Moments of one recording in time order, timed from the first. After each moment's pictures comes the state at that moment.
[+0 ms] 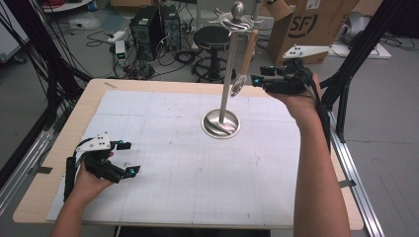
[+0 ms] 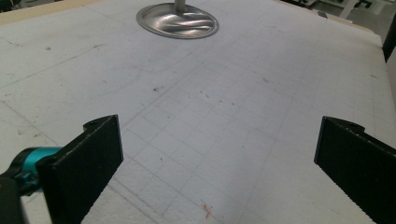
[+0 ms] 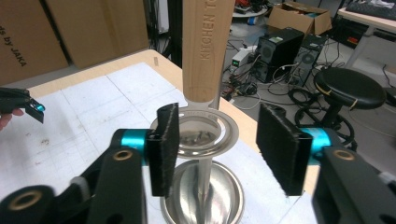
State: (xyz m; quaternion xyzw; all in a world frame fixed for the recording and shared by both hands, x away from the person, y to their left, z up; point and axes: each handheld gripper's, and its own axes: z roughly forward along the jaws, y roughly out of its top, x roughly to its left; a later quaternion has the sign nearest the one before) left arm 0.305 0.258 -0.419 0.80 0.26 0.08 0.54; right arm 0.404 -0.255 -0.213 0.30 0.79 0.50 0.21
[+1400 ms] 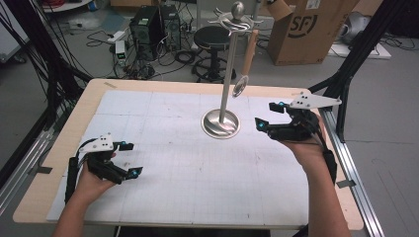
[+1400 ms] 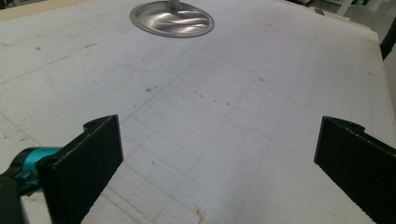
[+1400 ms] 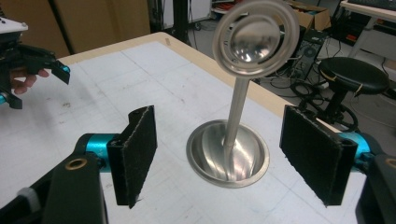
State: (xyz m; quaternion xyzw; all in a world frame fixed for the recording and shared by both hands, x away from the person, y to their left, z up) left arm 0.305 0.252 -0.420 0.80 0.25 0.08 0.54; right arm 0.323 -0.271 -0.276 0.30 0.78 0.50 0.21
